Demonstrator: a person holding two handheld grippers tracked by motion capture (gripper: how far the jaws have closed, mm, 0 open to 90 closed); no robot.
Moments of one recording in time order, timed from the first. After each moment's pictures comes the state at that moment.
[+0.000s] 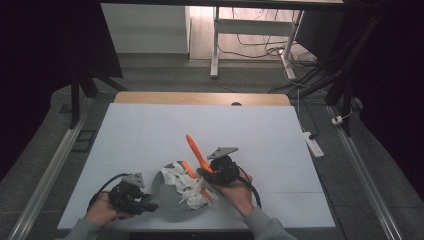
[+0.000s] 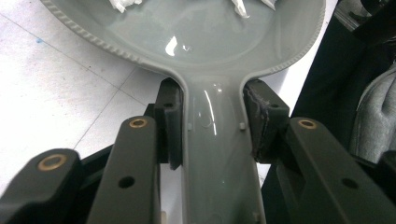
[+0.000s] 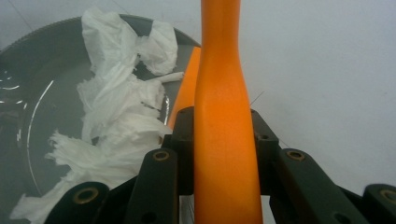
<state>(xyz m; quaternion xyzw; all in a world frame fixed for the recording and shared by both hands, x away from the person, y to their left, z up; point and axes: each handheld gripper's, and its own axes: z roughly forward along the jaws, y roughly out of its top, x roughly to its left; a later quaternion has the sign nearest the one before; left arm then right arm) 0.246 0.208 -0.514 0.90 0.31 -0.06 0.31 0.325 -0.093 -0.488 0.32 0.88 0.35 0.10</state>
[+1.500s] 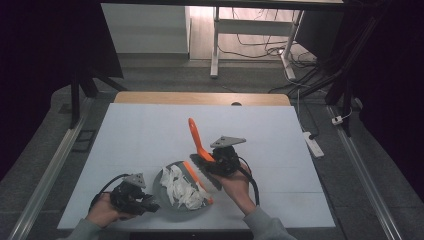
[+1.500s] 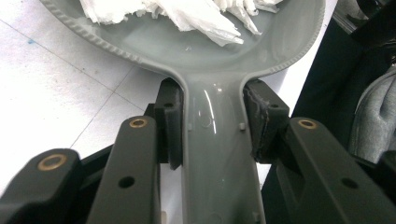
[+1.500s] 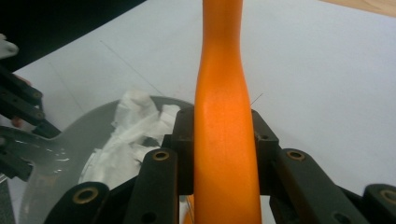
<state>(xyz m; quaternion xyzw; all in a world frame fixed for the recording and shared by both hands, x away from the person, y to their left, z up) 0.246 0.206 -0.517 0.90 0.31 -0.06 0.32 0.335 -0.097 -0.457 0.33 0.83 0.44 0.09</state>
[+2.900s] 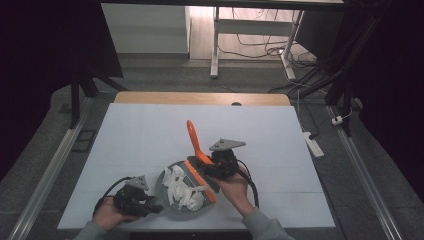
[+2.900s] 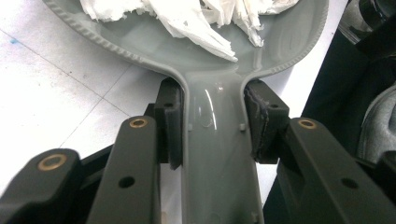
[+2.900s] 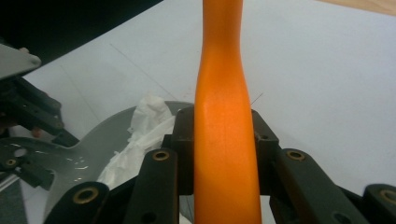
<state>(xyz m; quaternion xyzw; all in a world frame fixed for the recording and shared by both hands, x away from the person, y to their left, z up) 0.241 0.198 -0.526 0.89 0.32 -0.05 0.33 0.326 -0.092 -0.459 0.32 0.83 0.46 0.08</state>
